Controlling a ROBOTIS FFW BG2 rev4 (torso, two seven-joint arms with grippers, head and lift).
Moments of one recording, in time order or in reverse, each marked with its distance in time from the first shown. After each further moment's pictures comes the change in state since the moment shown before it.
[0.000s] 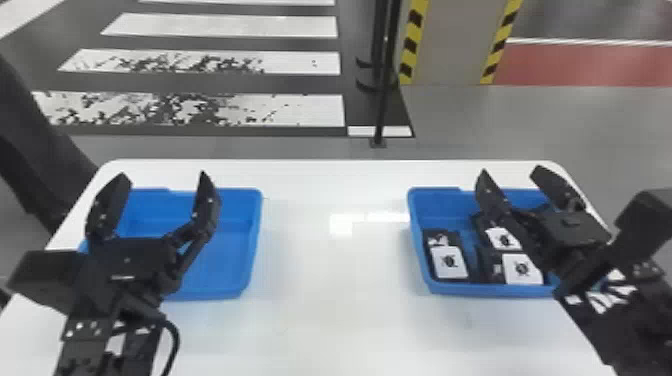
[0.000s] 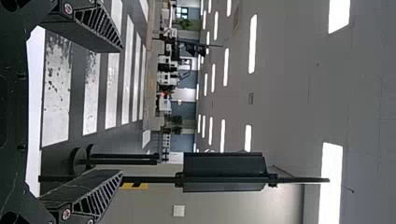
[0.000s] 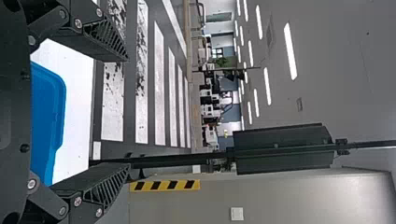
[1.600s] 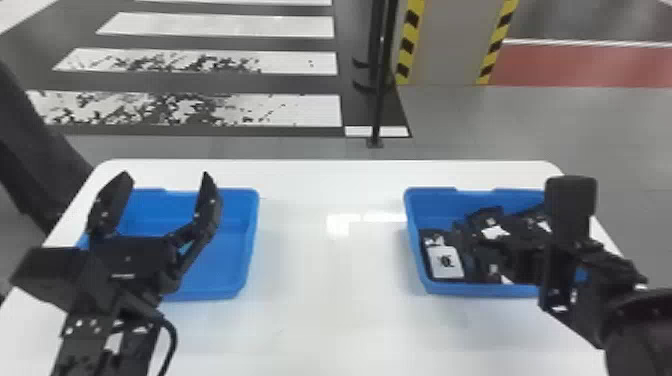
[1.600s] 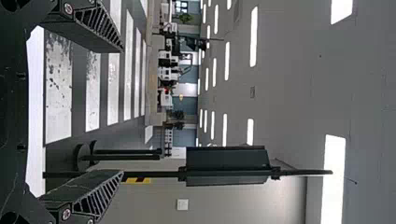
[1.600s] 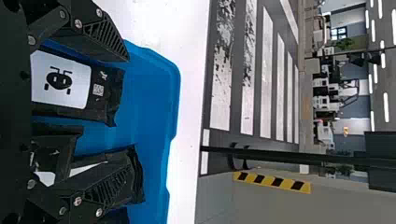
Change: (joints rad) left arm -0.008 0.001 -0.002 0.000 -0.016 0.017 -0.022; right arm -0.143 -0.008 0.025 -0.040 0.123 0.687 -0.007
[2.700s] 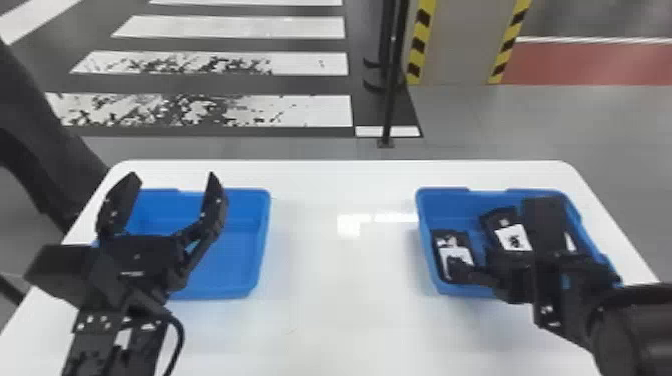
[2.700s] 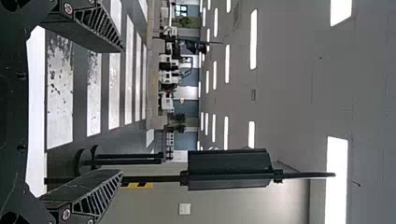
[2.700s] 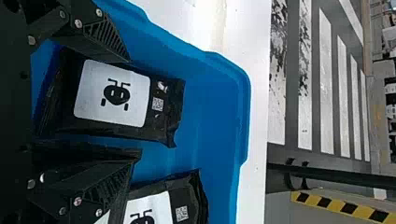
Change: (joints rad) left arm -0.005 -0.004 0.024 0.007 -0.002 0.002 -0.009; right arm -0.082 -0.014 0.069 0.146 0.003 0.145 0.022
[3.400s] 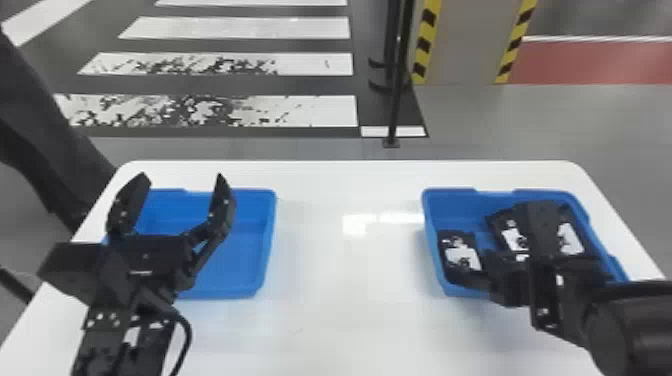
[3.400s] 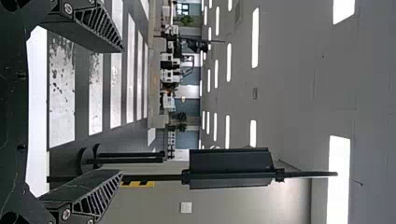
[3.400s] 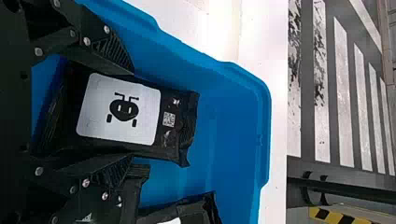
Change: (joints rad) left arm -0.002 0.000 0.000 0.001 0.000 0.009 -0.007; right arm -0.040 -0.008 0.035 0.070 -0.015 0.042 0.029
